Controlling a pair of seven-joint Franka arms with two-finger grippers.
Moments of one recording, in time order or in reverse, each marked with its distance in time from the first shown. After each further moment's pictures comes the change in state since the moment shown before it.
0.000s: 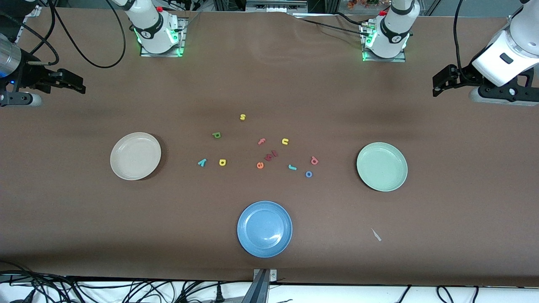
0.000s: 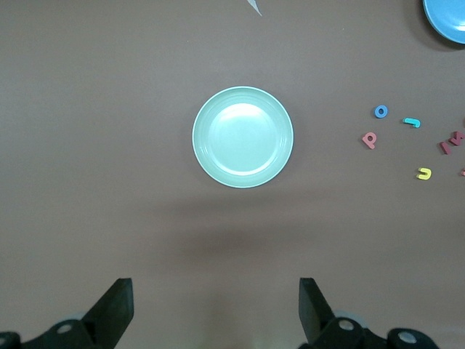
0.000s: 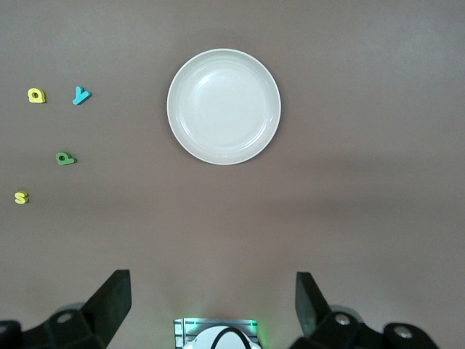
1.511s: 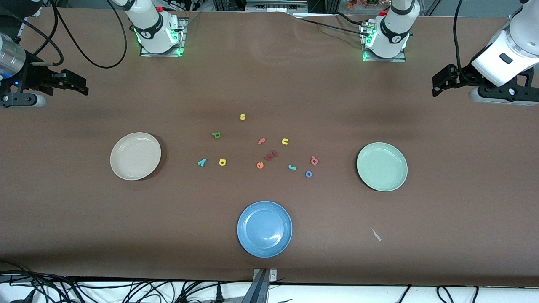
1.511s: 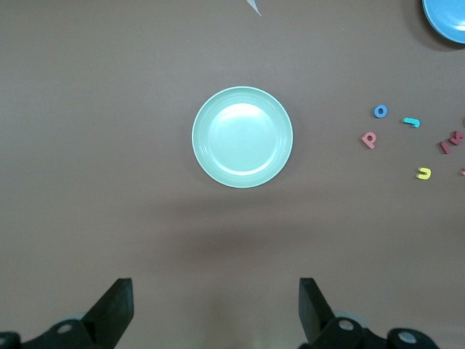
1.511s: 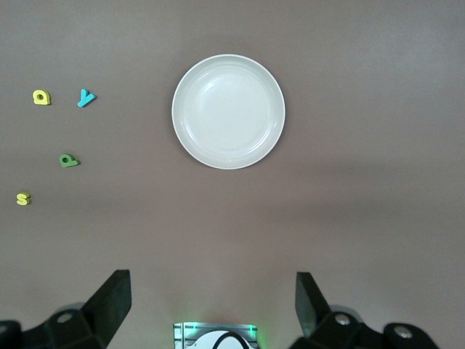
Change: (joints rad) left arm 0.000 0.000 -0.001 0.000 0.000 -0.001 0.000; right arm 0.010 0.002 0.005 0.000 -0.001 0.011 0.000
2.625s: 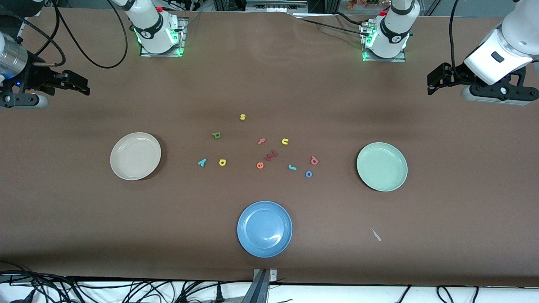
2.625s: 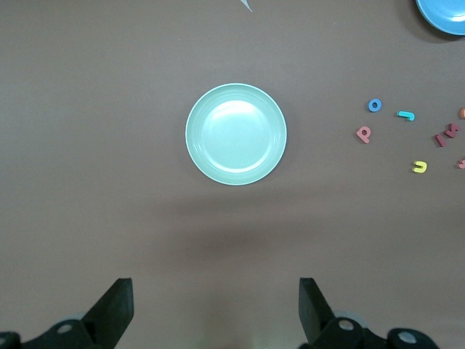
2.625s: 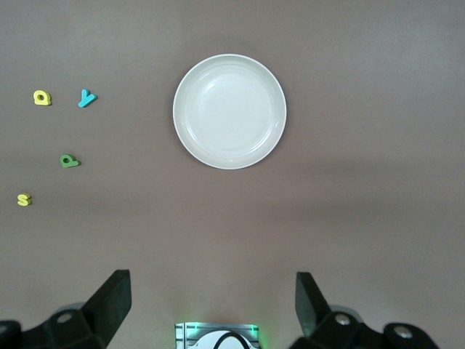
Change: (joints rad) left arm 0.000 0.000 -0.022 0.000 0.000 -0.006 0.000; right arm 0.000 0.002 0.006 0.000 0.000 0.000 0.009
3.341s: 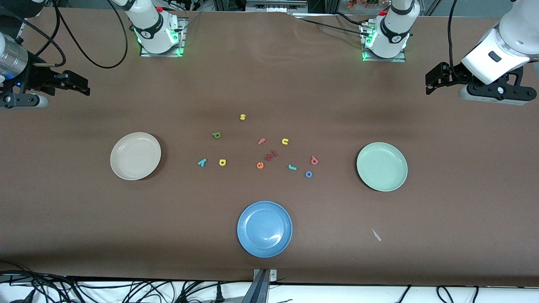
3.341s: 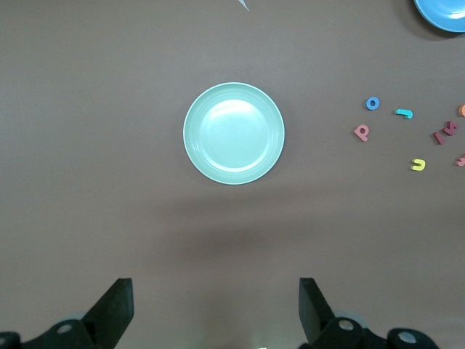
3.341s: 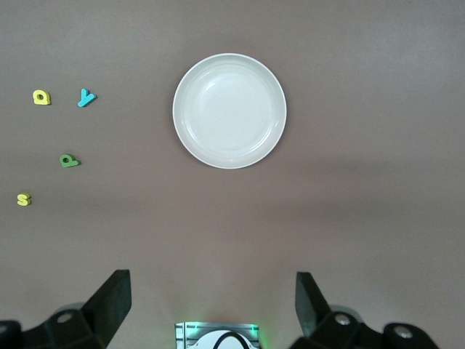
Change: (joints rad) left arm 0.000 0.000 -0.007 0.000 0.000 -0.005 0.000; right arm 0.000 0.001 0.000 0.000 0.000 -0.001 0.001
